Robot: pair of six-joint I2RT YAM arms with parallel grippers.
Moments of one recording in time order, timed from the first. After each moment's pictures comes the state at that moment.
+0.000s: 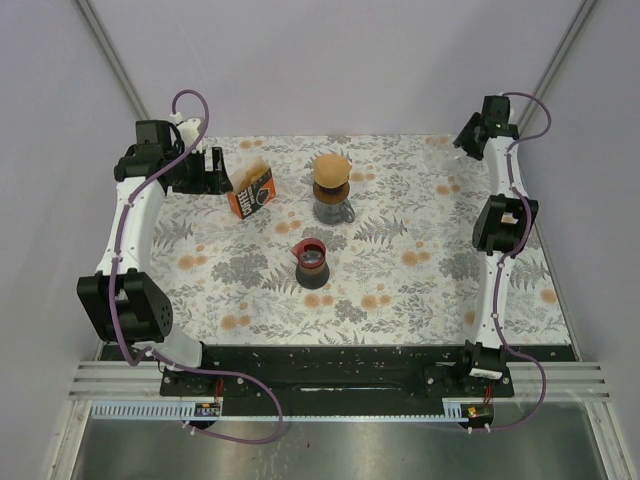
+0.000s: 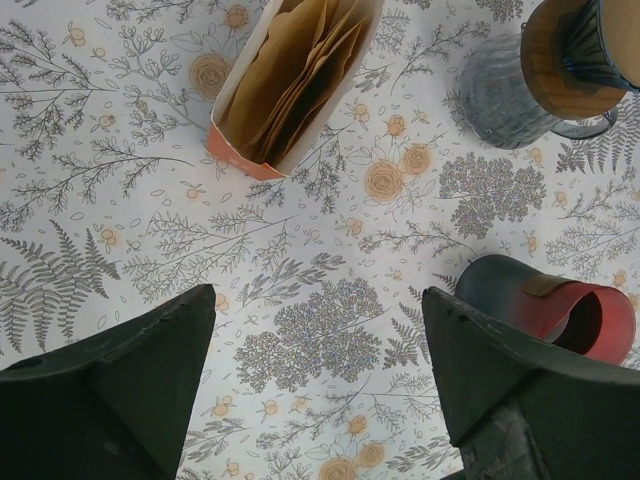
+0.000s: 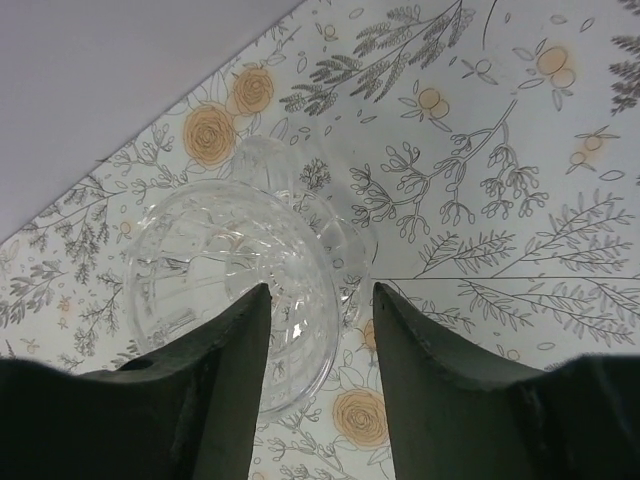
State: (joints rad) left arm 0.10 1.56 1.57 -0.85 0.41 0.08; right arm -0.14 2.61 2.60 -0.72 0.02 0.46
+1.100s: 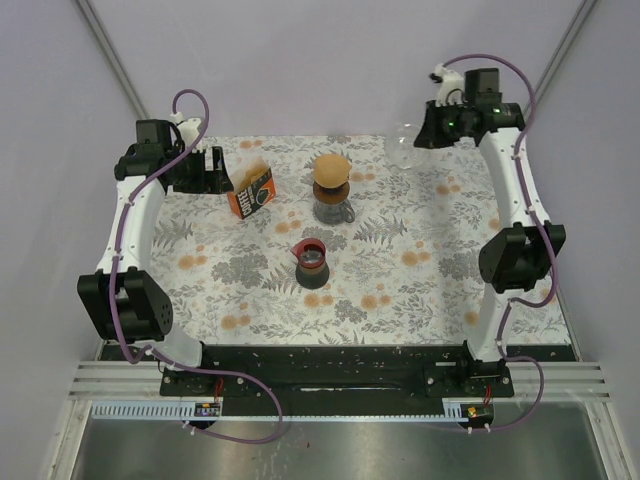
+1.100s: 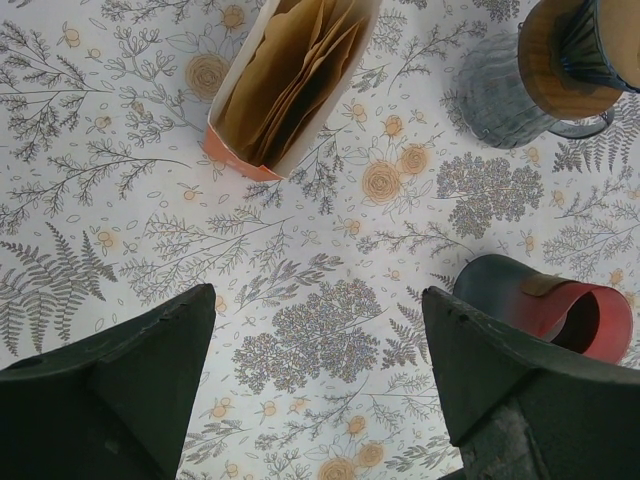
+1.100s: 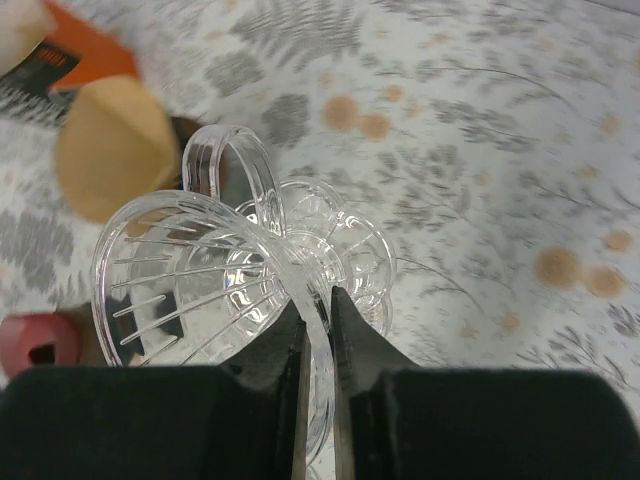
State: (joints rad) left arm 0.10 1.58 1.58 -0.85 0.42 0.08; right arm 0.01 1.99 2.14 -0.87 -0.44 -0.02
